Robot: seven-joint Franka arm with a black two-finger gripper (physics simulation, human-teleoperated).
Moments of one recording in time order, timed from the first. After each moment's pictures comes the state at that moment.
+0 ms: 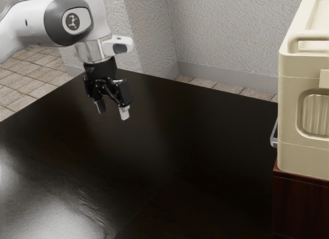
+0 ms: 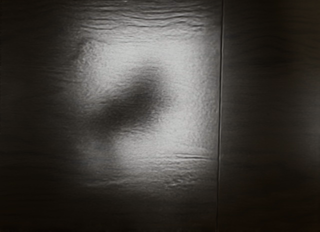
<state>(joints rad) 0.18 0.20 -0.01 -1.25 -0.05 1.33 0.15</state>
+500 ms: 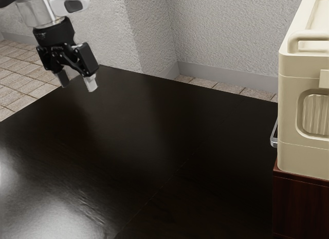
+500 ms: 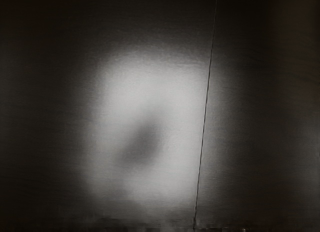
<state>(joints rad) 0.18 -0.01 -0.01 -1.23 -0.04 1.22 0.03</state>
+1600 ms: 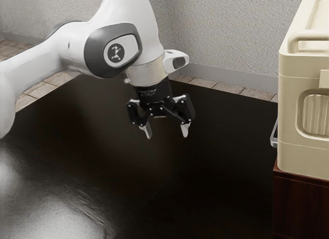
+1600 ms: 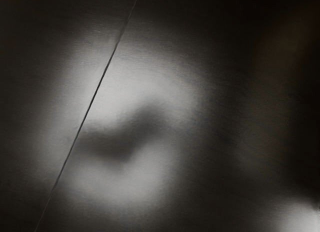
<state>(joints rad) 0.03 0.11 -0.12 -1.48 -0.06 1.60 -0.51</state>
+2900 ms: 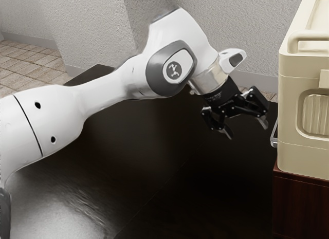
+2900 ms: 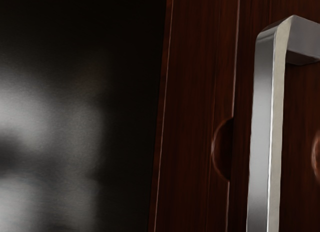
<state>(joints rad) -0.01 0.40 -0.24 -1.29 -0.30 1.96 -0.45</state>
